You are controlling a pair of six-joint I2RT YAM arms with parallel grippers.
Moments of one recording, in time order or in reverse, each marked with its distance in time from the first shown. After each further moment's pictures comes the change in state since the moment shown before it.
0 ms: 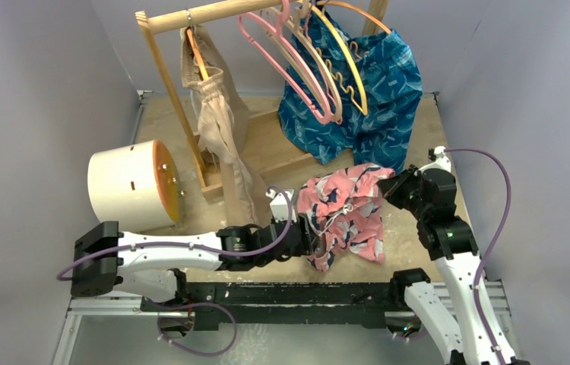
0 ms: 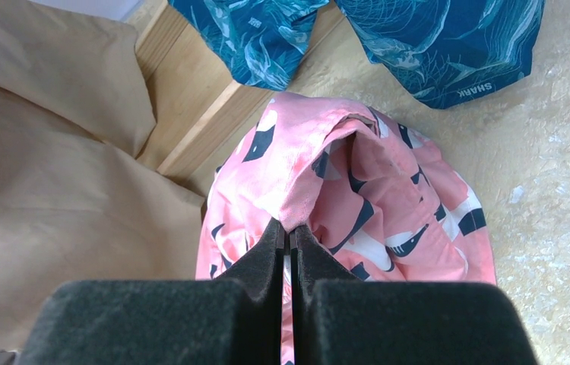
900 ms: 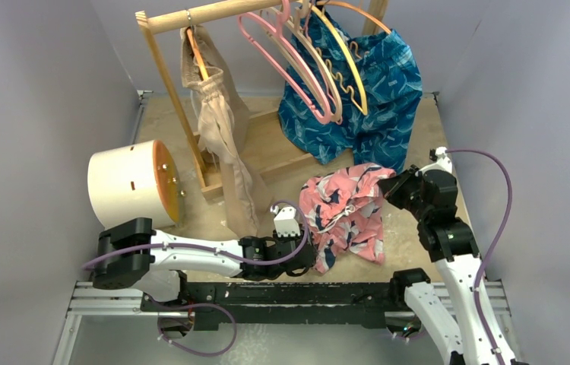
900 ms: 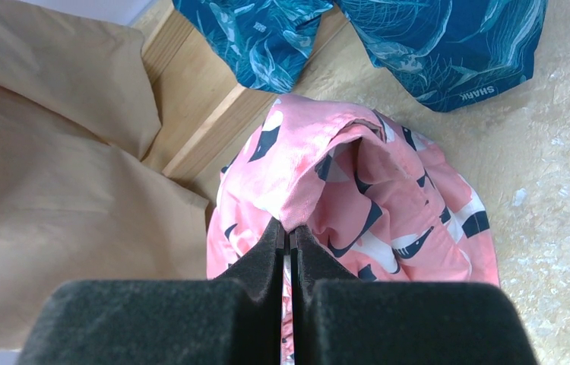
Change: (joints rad) left arm -0.091 0.180 0.003 -0.072 -0.099 -0.201; right arm 0.000 -0.014 -0.003 0.008 0.000 0.006
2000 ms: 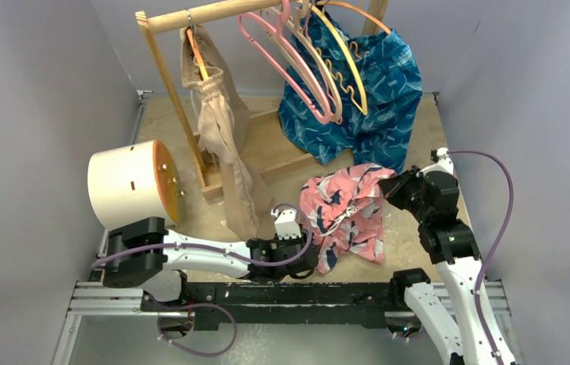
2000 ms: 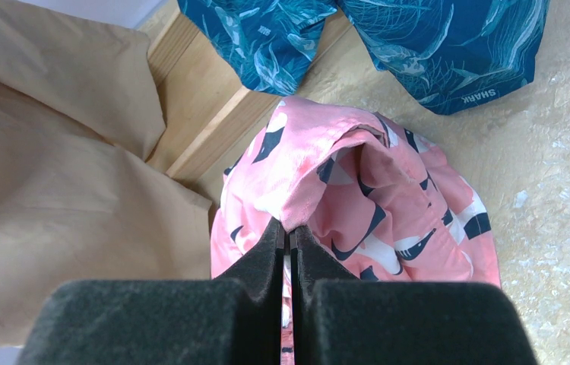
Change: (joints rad) left arm -0.009 0.048 0.007 -0.014 -0.035 -0.072; right arm 0.000 -0.012 0.000 -0.001 0.000 0.000
